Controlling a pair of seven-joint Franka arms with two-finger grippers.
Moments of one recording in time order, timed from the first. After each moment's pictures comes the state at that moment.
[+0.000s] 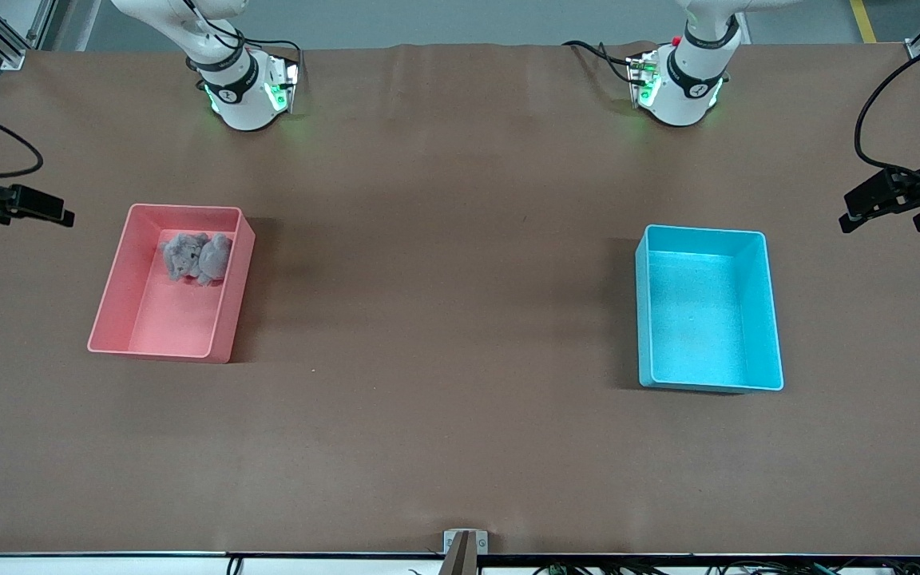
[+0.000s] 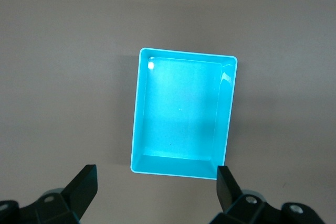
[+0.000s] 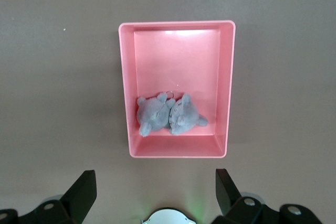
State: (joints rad) left arm 0.04 0.02 -0.05 -1.54 -0.02 1.61 -0.02; right arm -0.01 0.03 -0.12 -1.60 0.04 1.45 -0.06
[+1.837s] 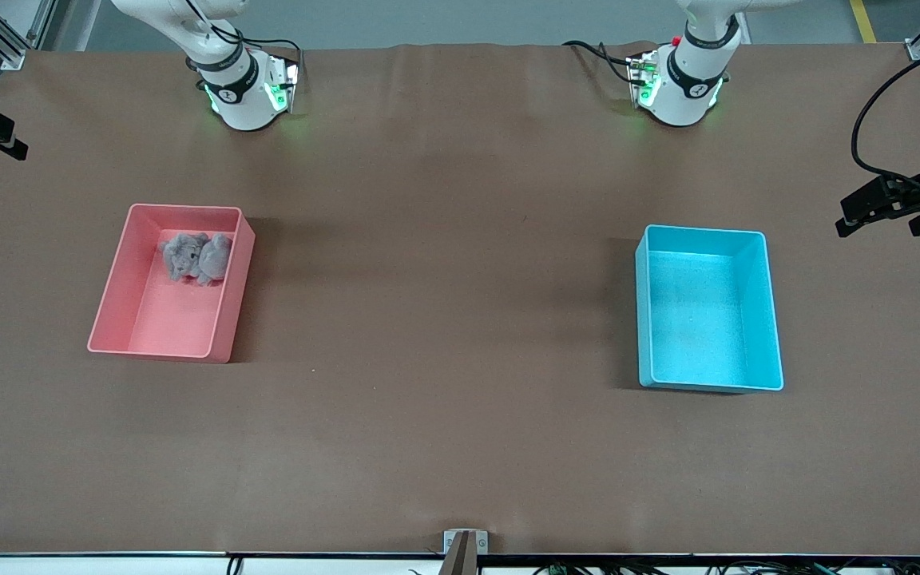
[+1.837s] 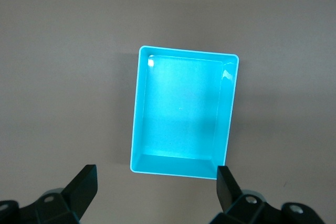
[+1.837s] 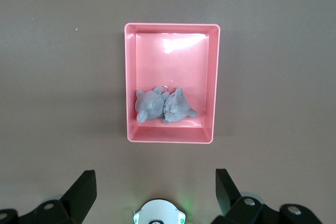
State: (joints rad) left arm 0.04 0.03 -0.05 -1.54 -0.02 1.61 -0.02; right arm -0.01 -0.11 -0.11 -1.56 0.01 1.36 -0.09
